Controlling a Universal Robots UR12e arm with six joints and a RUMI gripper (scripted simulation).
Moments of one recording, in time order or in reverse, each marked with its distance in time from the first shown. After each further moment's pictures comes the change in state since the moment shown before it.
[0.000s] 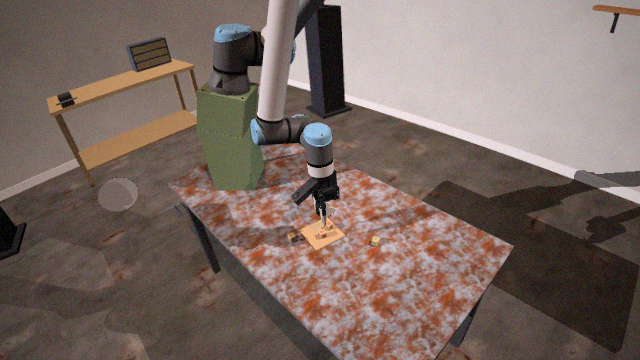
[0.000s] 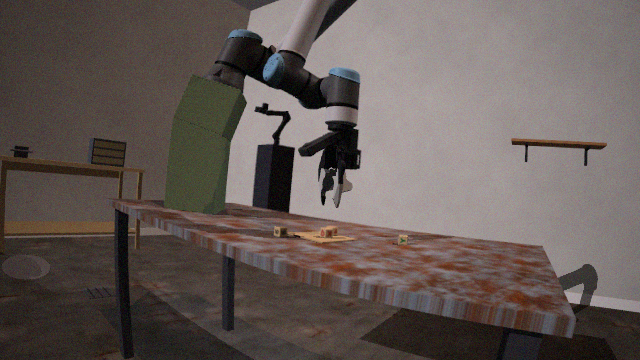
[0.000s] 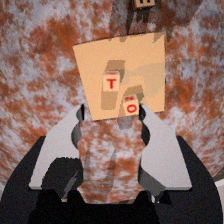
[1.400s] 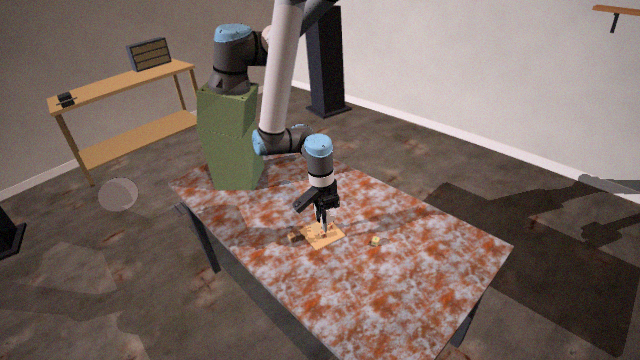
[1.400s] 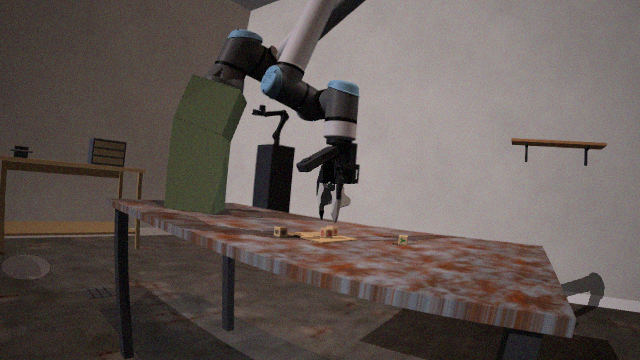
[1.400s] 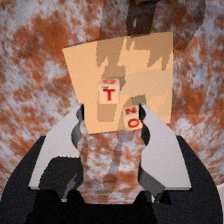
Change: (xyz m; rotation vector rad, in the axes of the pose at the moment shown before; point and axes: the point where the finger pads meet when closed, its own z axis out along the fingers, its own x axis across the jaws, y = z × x) arm 0.002 0.000 0.040 -0.001 0.004 0.001
